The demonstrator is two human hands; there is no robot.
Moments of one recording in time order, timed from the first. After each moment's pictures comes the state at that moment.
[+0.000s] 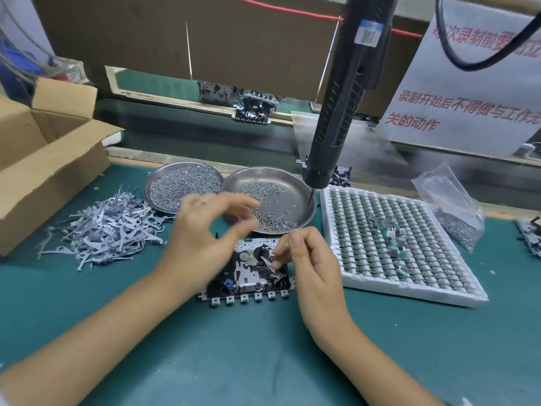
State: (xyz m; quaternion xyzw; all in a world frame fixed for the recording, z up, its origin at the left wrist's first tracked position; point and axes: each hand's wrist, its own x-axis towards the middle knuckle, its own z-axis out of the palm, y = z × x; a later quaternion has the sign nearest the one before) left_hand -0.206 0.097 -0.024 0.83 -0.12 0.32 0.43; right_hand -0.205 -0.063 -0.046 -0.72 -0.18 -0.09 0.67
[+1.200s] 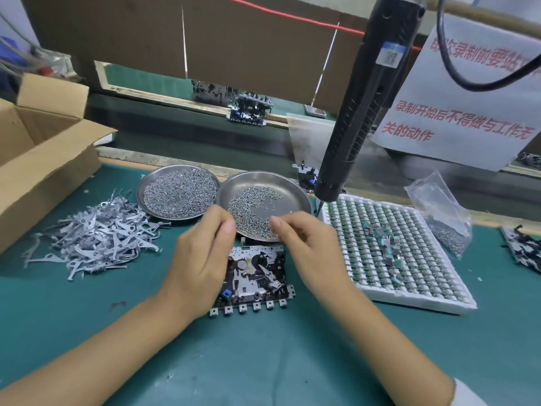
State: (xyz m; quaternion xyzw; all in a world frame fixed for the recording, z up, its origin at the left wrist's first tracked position) left_hand -0.209 0.094 -0.038 0.80 -0.11 0.30 0.50; right_hand -0.159 -0.067 -0.022 -0.85 -0.20 -0.10 0.48
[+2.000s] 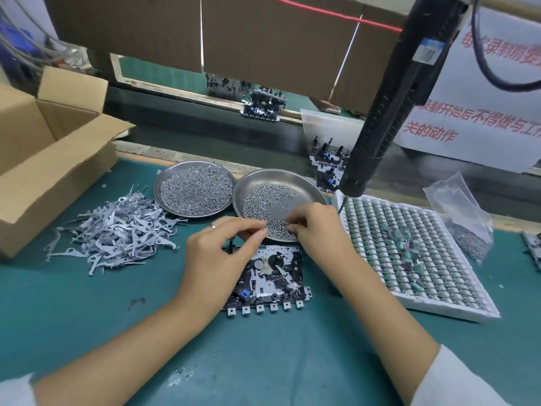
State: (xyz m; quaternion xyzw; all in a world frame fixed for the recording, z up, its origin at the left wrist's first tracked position) left_hand -0.204 0.093 -0.046 0.78 -0.04 0.33 0.52; right_hand -0.106 -0.056 -0.028 -0.96 -0.17 -0.04 0.22
